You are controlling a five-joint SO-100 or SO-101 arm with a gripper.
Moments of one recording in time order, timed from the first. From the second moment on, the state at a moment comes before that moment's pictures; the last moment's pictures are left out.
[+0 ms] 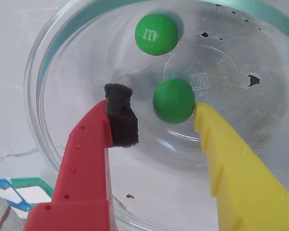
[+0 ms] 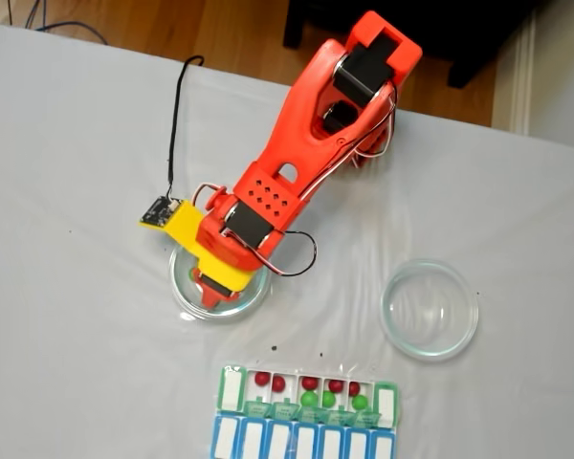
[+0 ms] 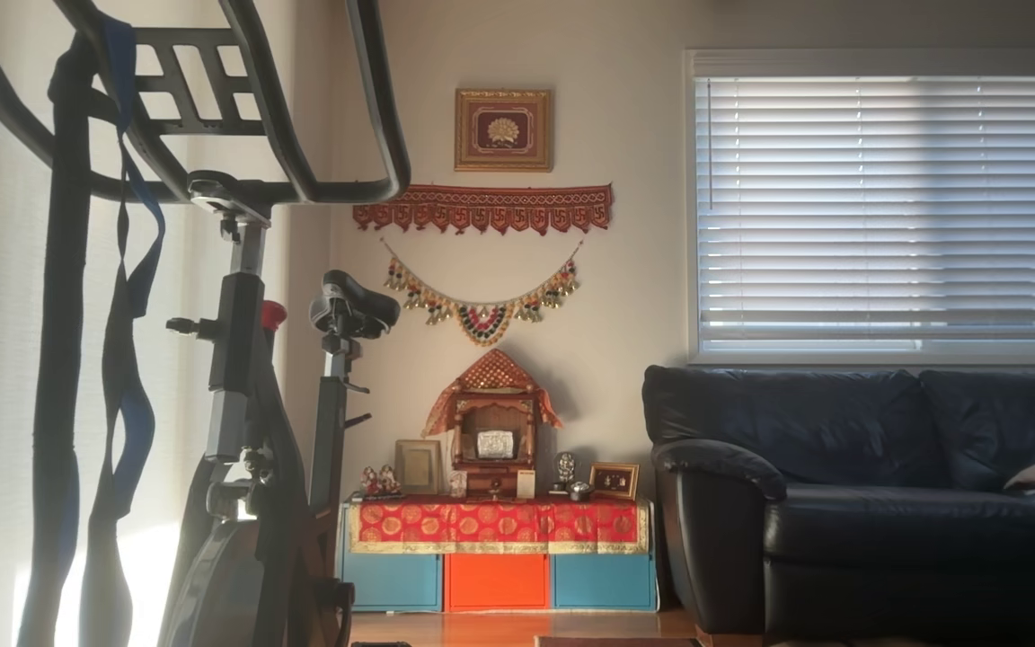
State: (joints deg) arm 26.1 110.3 122.1 44.6 -5.2
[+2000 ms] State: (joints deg) arm 25.6 110.3 117.7 55.0 -23.6
